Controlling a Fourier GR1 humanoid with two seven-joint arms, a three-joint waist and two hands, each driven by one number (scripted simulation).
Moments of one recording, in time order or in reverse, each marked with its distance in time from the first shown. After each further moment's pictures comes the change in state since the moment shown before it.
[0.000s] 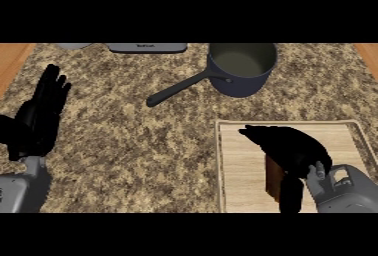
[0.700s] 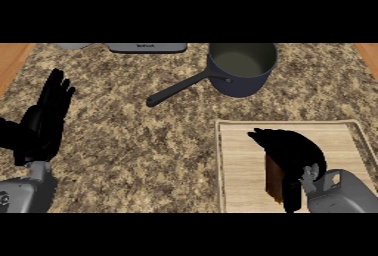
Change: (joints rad) left arm 0.028 -0.052 0.007 -0.030 -0.057 -0.014 0.009; right arm 0.083 0.049 -0.029 0.074 0.237 0.062 -0.088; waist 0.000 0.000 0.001
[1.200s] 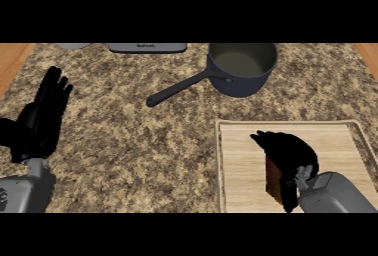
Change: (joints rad) left arm -0.017 -0.015 0.043 0.016 -0.009 -0.039 -0.004; right arm 0.052 0.055 -0.021 0.106 0.194 -0.021 -0.117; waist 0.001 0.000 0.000
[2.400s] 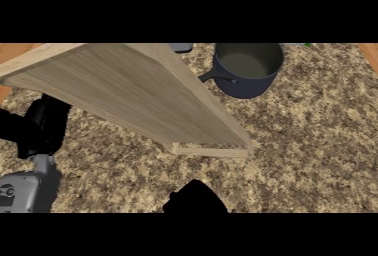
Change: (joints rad) left arm -0.028 -0.029 0.001 0.011 -0.029 -0.022 0.017; right arm 0.031 0.354 0.410 -0.093 0.172 -0.222 -0.124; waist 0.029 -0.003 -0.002
